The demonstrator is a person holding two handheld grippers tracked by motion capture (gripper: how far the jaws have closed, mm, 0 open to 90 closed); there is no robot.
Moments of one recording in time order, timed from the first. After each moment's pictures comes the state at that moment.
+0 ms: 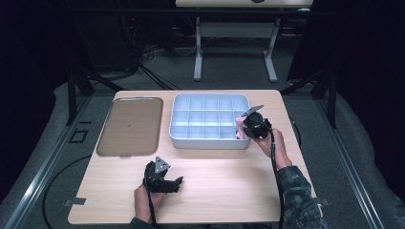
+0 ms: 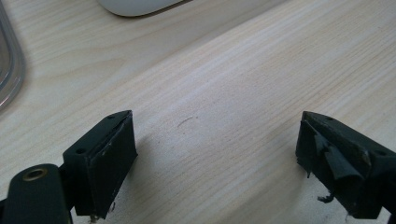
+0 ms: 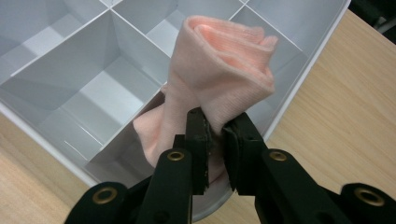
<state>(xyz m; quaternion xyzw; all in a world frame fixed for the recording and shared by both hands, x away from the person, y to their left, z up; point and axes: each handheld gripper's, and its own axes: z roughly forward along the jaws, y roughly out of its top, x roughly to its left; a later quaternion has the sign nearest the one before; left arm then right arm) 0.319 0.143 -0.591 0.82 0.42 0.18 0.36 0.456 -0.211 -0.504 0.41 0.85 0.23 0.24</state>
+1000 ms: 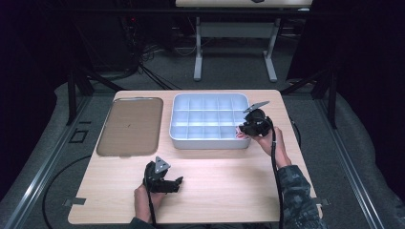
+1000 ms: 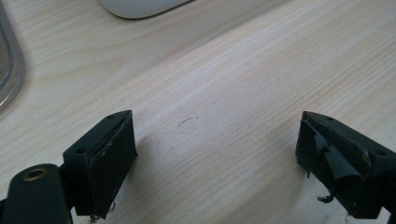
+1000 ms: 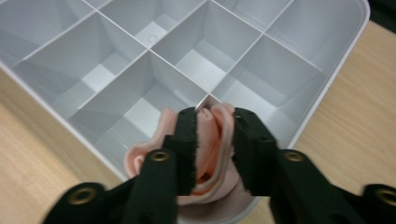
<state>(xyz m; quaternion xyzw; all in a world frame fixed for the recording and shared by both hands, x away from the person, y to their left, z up) 0.319 0.143 -0.591 0.82 0.42 0.18 0.36 0.458 -0.215 -0.493 0.41 0.84 0.28 0.19</state>
